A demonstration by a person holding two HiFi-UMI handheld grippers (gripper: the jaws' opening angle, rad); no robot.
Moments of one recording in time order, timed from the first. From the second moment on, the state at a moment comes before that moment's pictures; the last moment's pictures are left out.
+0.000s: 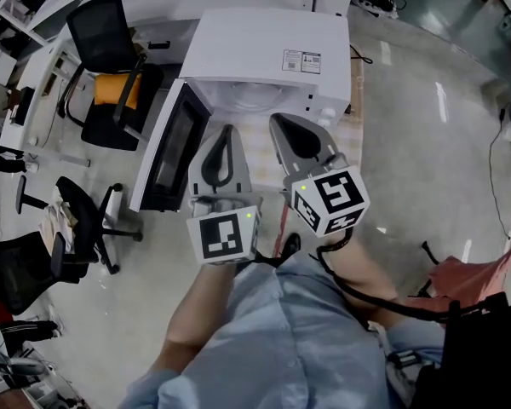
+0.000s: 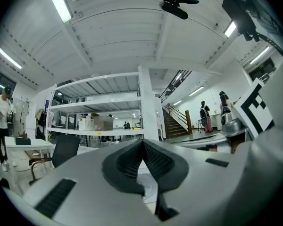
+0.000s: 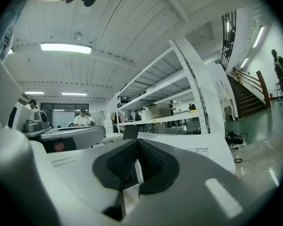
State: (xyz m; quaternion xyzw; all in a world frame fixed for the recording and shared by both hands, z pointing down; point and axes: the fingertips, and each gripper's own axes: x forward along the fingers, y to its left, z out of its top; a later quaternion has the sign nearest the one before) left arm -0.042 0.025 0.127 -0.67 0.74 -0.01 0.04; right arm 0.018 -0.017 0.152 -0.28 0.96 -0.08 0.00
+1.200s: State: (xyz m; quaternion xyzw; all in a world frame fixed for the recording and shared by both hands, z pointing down) left arm -0.107 -0.077 0.224 -0.75 0.66 -0.01 0.00; right arm -0.041 -0.101 0.262 -0.39 0.91 -0.11 -0.03
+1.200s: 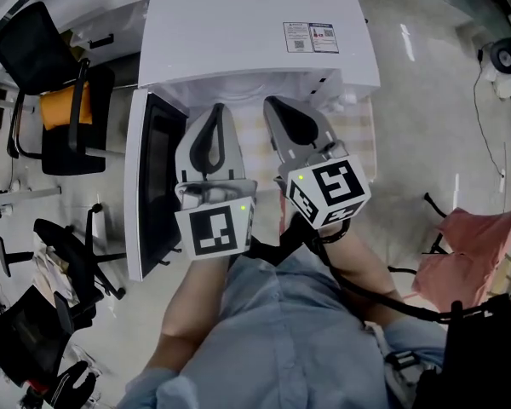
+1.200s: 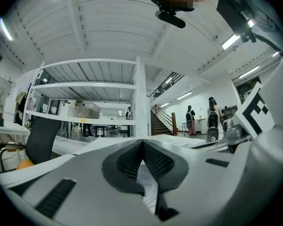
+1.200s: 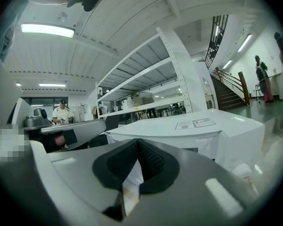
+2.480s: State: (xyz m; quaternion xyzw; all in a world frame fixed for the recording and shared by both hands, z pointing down) left arm -0.141 -0.132 0.335 -0.75 0.66 0.00 0.00; right arm -0.072 -0.133 0.449 -0.38 0.88 -0.28 -0.03
